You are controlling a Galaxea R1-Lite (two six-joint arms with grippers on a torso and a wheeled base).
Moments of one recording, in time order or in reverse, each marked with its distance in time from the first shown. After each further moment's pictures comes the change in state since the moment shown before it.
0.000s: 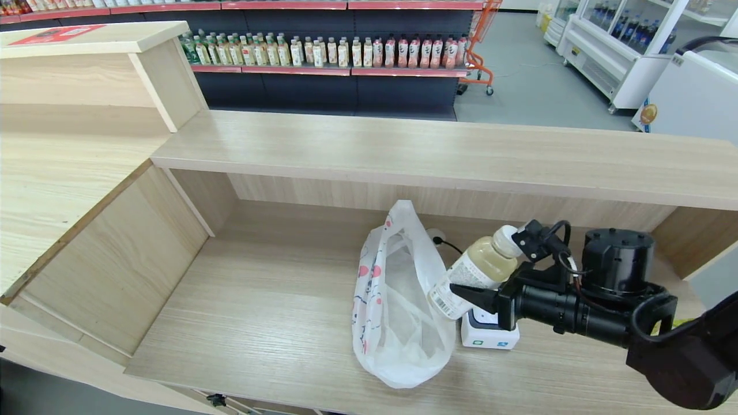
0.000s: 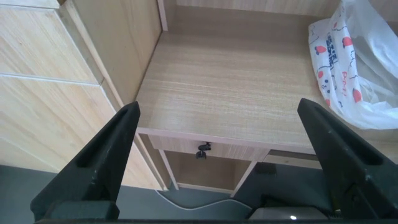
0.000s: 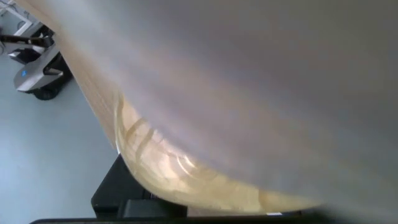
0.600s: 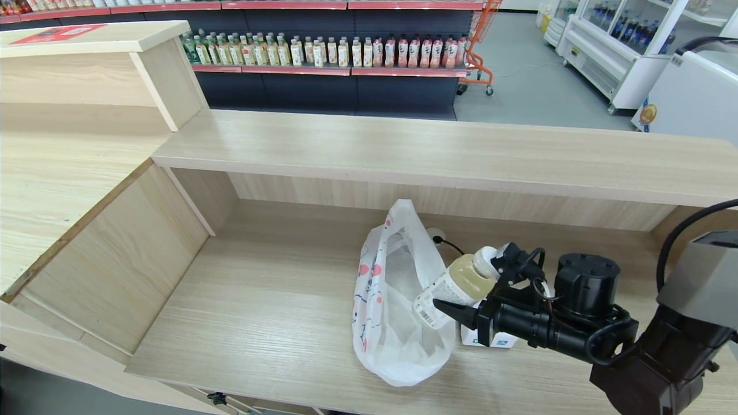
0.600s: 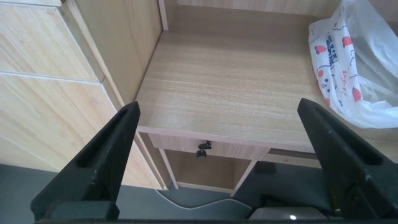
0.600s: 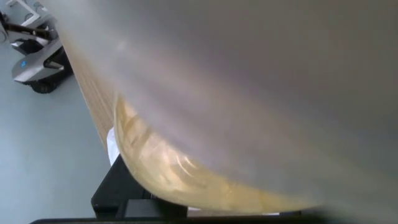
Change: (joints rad) left arm 0.000 0.000 0.000 0.000 0.000 0.000; right arm 0.035 0.206 0.049 -0.315 0.028 -0.044
